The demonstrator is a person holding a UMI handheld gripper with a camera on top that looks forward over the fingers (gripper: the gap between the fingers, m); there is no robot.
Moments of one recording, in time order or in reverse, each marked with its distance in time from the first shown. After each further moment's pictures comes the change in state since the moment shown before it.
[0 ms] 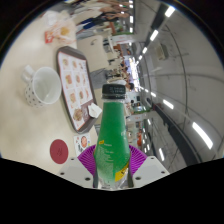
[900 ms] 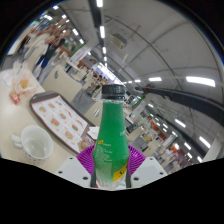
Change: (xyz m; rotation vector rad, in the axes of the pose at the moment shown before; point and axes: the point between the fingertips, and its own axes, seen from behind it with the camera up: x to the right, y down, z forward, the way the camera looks) arm -0.014 -0.037 0.020 0.098 -0.010 0.631
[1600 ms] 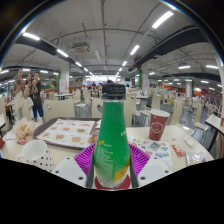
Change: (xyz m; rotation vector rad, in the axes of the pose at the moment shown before) arm -0.039 0.095 0.039 -0.013 -0.213 0.710
